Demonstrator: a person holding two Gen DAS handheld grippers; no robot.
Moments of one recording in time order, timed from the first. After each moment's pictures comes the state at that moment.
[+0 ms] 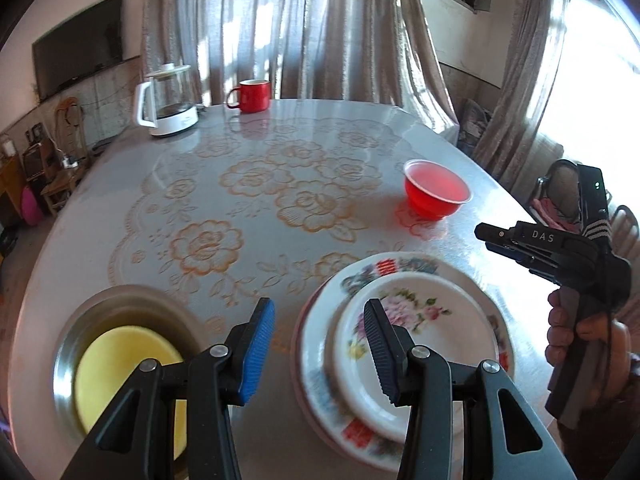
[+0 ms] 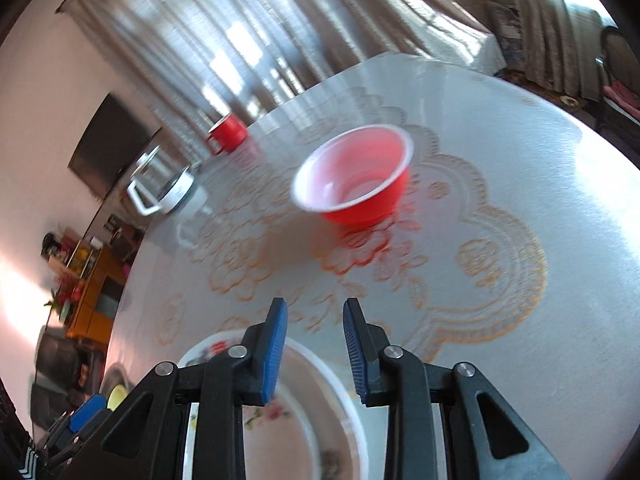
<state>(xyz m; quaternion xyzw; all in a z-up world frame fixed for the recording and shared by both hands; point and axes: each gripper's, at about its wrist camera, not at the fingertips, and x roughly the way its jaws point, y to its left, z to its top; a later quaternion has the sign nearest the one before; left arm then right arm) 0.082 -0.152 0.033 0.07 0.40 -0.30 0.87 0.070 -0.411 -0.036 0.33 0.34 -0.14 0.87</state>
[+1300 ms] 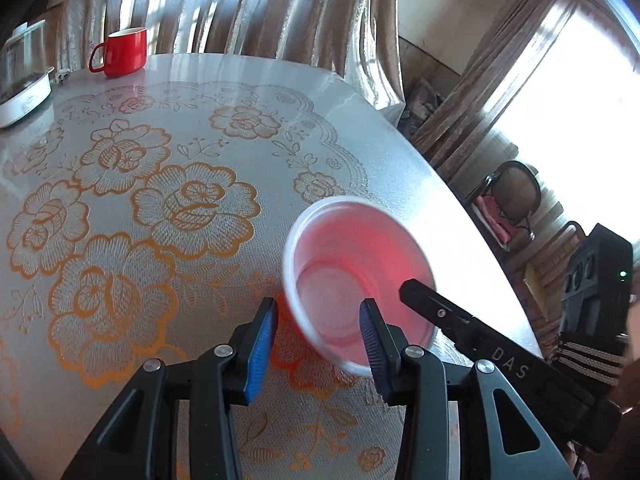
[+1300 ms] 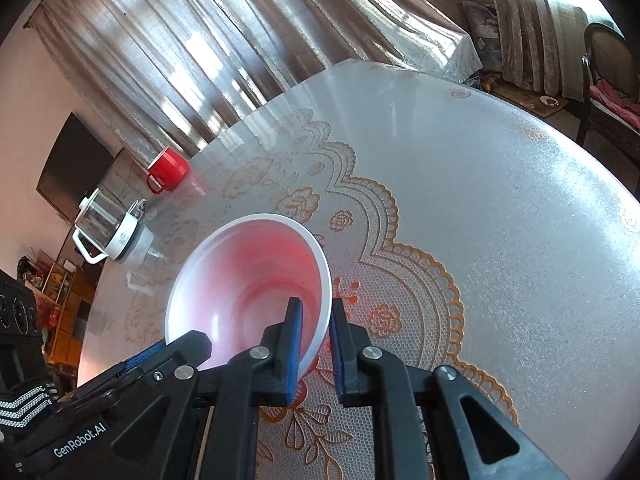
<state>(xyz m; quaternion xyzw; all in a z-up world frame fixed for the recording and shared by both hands) 0.202 -0.353 -0.013 0.01 0.48 -0.40 0.78 0.143 -0.498 -0.058 0.33 0.35 -0.16 0.86</state>
